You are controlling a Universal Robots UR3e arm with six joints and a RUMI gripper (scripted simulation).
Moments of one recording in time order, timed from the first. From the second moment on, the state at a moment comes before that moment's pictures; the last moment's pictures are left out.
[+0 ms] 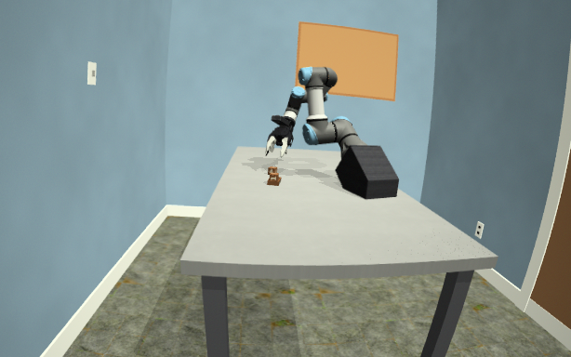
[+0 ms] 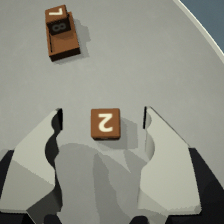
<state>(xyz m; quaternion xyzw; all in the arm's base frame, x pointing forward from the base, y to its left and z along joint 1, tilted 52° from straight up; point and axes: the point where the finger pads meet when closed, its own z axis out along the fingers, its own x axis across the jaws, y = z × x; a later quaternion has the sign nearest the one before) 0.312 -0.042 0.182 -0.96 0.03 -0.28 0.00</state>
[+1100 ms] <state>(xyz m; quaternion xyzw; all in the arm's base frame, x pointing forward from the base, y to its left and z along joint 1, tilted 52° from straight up) 0.307 -0.032 0.172 -0.96 0.03 -0.26 -0.05</state>
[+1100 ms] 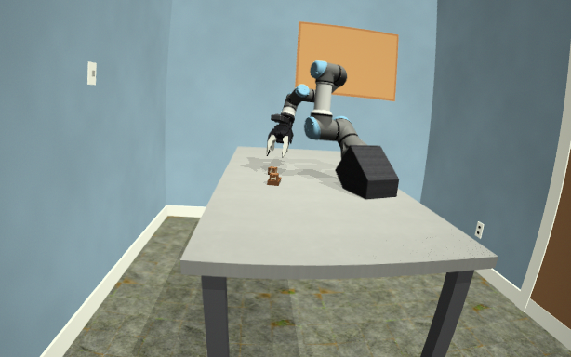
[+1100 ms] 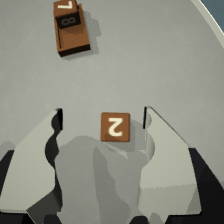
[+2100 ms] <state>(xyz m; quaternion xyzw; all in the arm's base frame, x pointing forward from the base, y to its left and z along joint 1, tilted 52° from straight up) 0.312 -0.036 0.181 -0.95 0.06 -0.27 -0.11</state>
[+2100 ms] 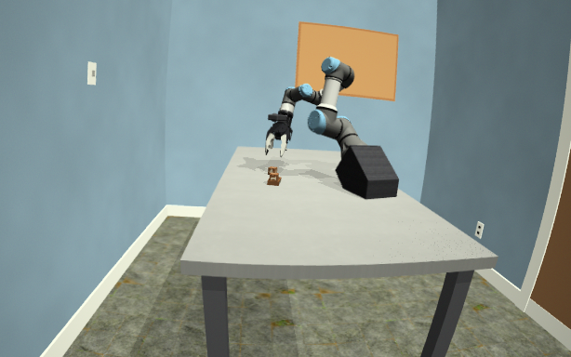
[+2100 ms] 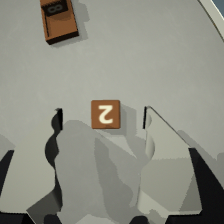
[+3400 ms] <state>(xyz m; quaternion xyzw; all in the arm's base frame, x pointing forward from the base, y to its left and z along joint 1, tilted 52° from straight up) 0.307 -0.033 0.171 -0.96 0.06 -0.25 -0.15</state>
